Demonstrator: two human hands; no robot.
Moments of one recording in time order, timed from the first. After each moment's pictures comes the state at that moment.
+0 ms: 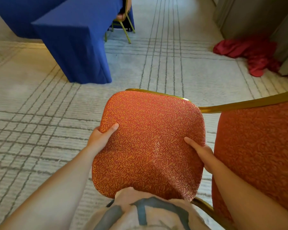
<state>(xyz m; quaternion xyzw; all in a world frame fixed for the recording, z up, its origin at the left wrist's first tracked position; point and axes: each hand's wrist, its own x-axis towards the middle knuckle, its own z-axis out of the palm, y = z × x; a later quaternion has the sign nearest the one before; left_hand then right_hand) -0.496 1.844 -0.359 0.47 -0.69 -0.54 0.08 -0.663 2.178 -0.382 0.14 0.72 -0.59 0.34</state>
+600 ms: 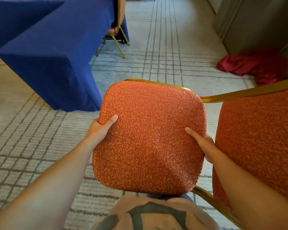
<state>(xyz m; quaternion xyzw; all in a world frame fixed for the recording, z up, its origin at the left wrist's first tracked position) -0.917 1.595 -0.345 0.44 -0.70 -0.56 0.10 -1.076 1.937 -0.349 0.12 0.72 -0.61 0.30</state>
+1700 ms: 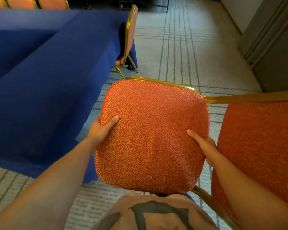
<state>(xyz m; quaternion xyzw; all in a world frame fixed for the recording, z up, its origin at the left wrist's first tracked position) -1.522 1.129 -0.315 0.42 -0.70 -0.57 0.11 -1.683 1.460 -0.319 0.11 0.71 -0.63 0.29</state>
